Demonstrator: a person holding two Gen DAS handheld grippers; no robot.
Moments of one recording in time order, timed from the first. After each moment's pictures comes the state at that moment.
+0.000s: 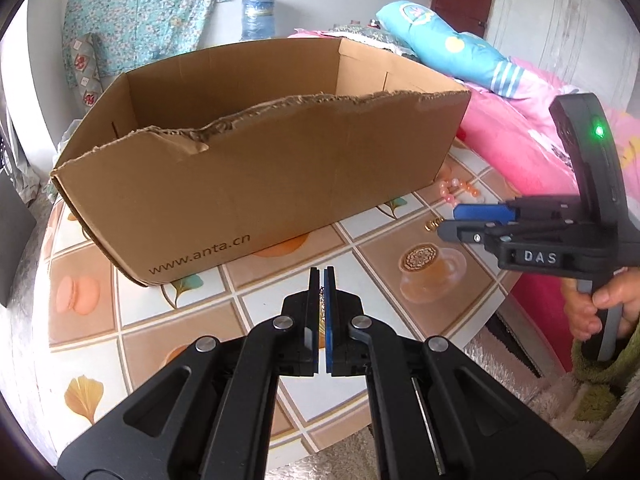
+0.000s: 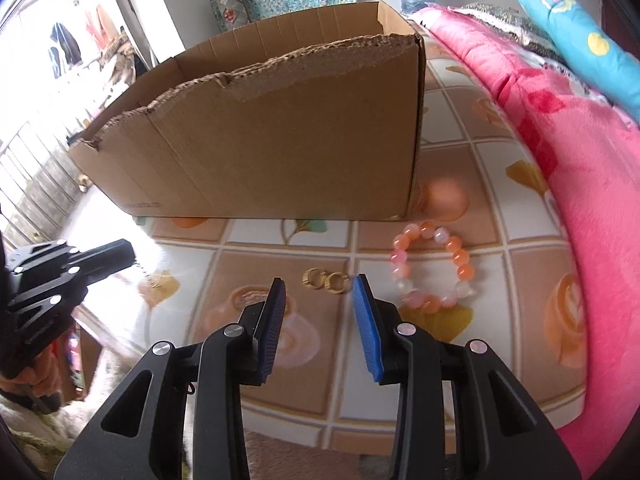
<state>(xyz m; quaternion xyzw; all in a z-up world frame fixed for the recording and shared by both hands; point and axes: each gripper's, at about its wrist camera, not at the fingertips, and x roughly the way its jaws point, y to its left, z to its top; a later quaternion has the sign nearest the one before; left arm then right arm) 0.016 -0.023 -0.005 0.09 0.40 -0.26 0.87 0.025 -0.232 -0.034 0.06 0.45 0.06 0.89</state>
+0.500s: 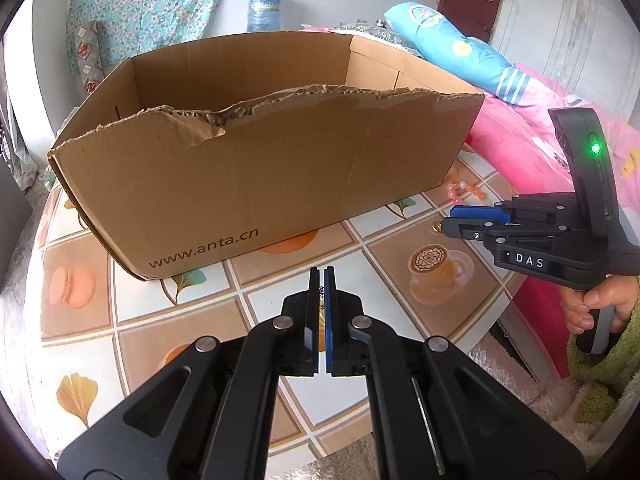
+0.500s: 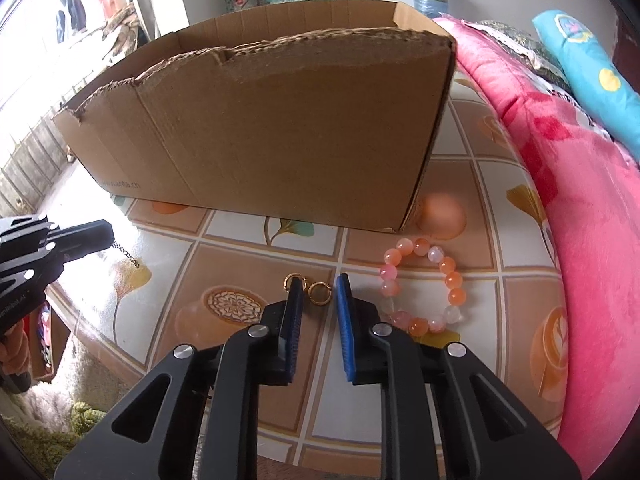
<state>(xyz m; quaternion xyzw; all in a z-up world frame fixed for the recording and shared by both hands) 0.023 -0.015 -0.009 0.07 0.41 -0.26 0.87 0.035 -0.224 -0.037 0.01 0.46 0.06 0.89</state>
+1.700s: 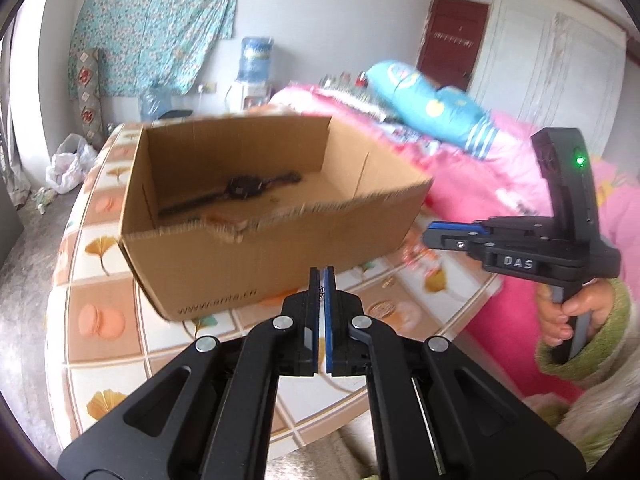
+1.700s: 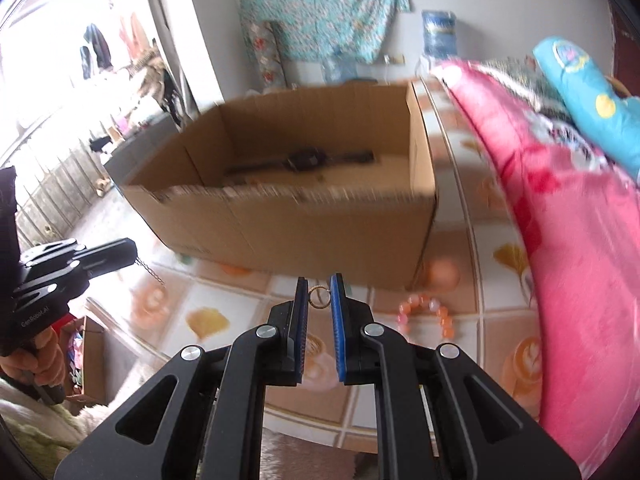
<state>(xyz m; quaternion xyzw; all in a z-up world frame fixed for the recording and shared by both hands) -0.003 0.008 0.063 0.02 0.32 -0.30 0.90 0.013 -0.227 0.049 0.06 0.37 0.11 0.92</state>
